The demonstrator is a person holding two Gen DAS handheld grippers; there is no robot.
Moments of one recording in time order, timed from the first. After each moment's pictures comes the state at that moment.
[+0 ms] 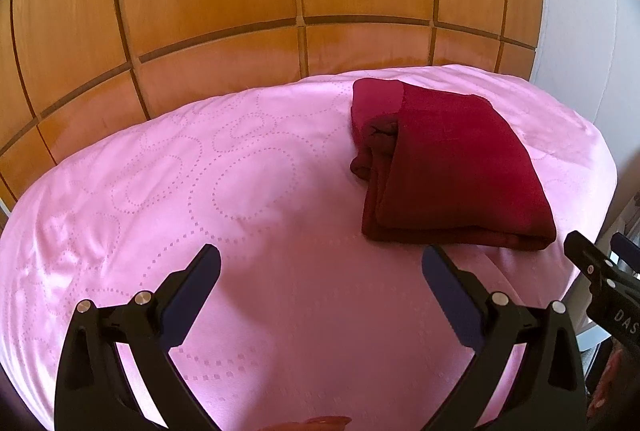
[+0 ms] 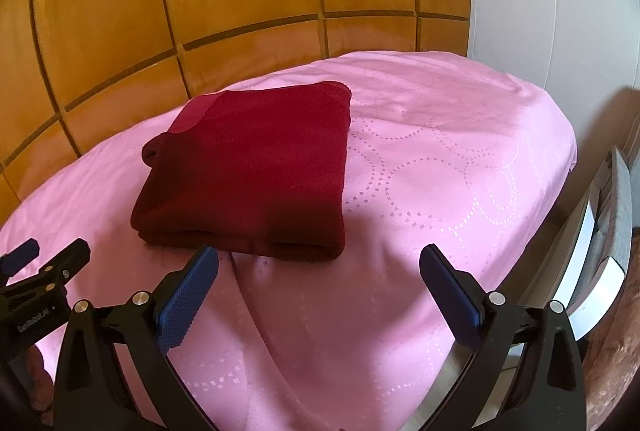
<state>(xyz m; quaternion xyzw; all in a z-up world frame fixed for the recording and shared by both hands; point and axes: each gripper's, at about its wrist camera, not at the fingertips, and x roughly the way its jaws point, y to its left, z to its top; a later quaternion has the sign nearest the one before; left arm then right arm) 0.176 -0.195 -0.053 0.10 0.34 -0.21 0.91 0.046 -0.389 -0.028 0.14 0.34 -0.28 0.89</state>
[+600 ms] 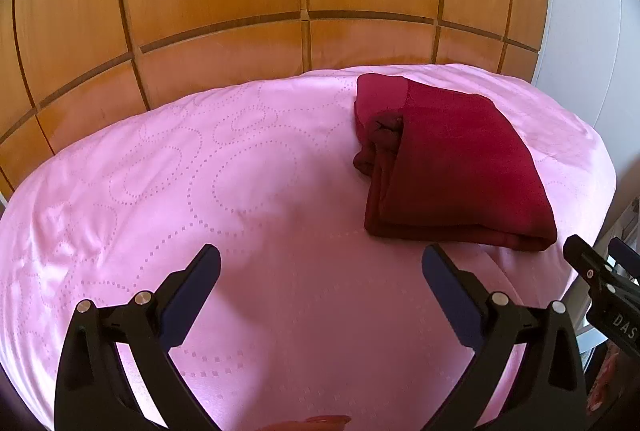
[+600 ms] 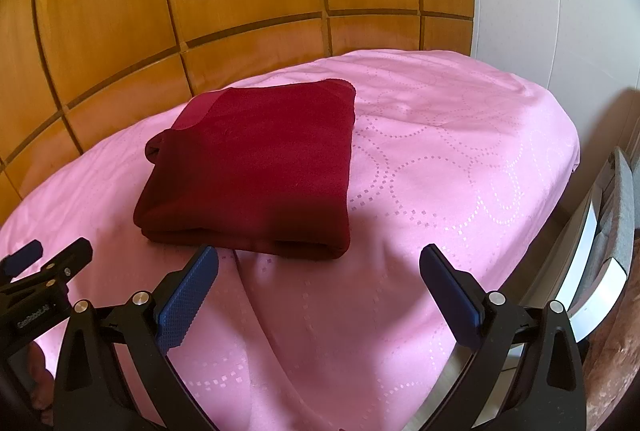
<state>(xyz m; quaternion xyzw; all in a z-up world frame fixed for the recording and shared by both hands) 0.179 -0.191 -0.056 0.09 0.35 -0.21 0.91 0.047 -0.388 -0.029 0.14 0.34 -0.27 0.89</state>
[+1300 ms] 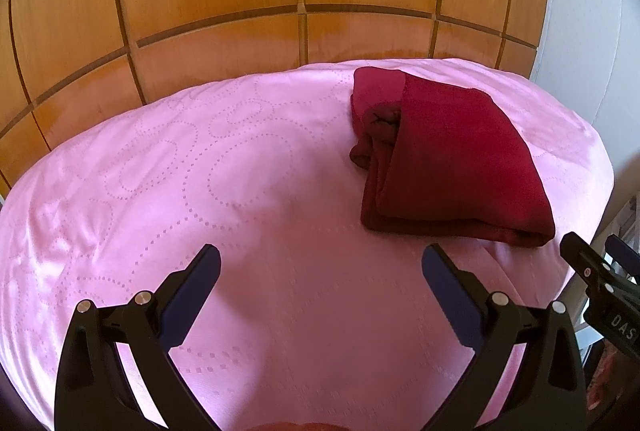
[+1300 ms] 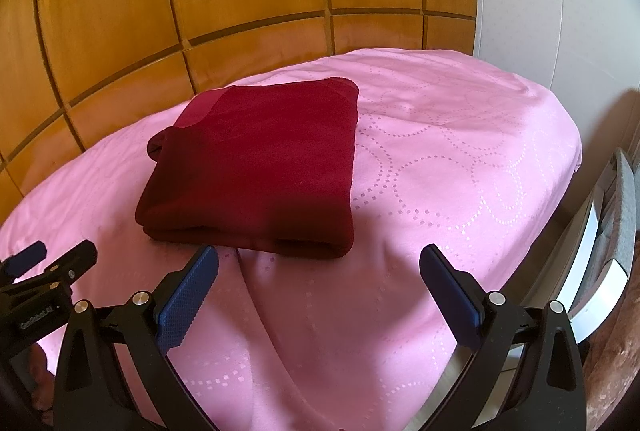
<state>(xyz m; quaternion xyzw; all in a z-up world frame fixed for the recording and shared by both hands) 0.179 -0.191 -0.059 0.09 0.36 -0.22 0.90 0.049 -0.387 -0.030 0.14 0.34 -0.27 0.89</state>
